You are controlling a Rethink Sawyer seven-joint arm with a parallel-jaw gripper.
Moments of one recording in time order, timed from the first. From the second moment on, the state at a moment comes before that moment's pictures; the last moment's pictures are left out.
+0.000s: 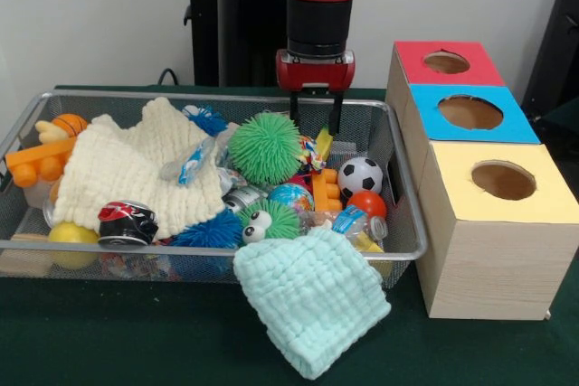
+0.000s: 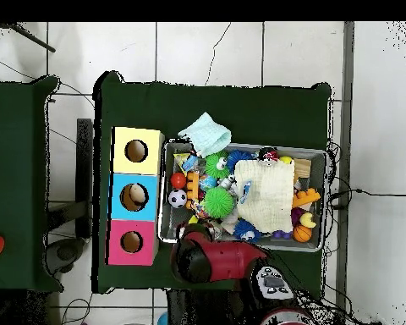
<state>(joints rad) -0.28 -0.56 0.02 2.03 -0.31 -0.06 1.74</state>
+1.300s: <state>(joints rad) -0.34 -0.53 0.06 2.03 -0.37 -0.12 1.74</state>
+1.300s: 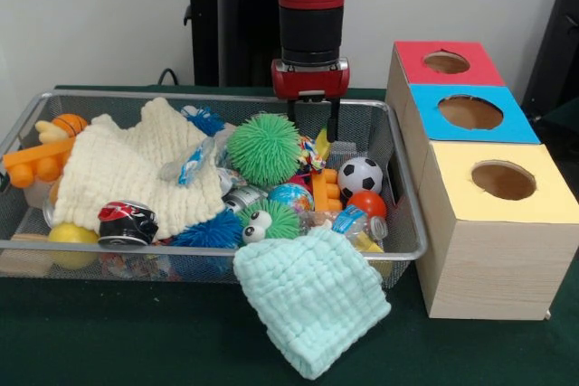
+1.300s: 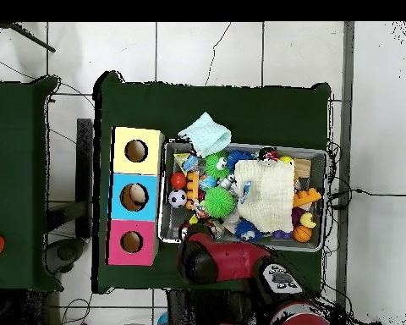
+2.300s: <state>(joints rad) -0.36 -0.50 0.07 2.02 -0.41 -0.15 1.74</state>
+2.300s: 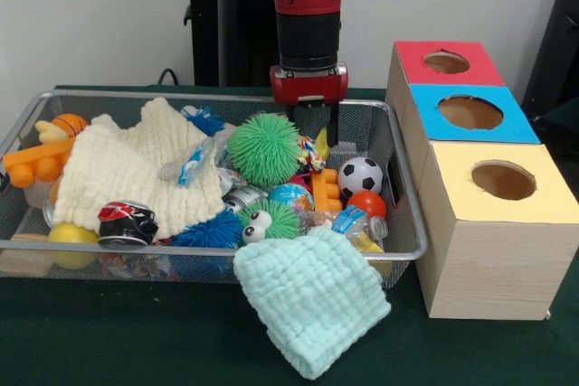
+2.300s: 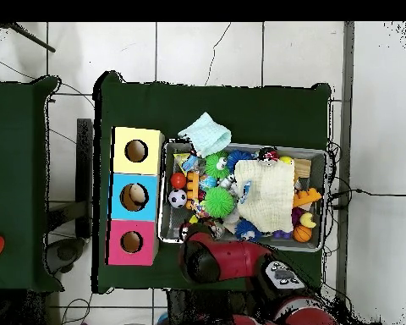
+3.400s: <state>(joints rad) -0.39 -0.42 0.08 2.01 -0.45 -0.19 1.74</state>
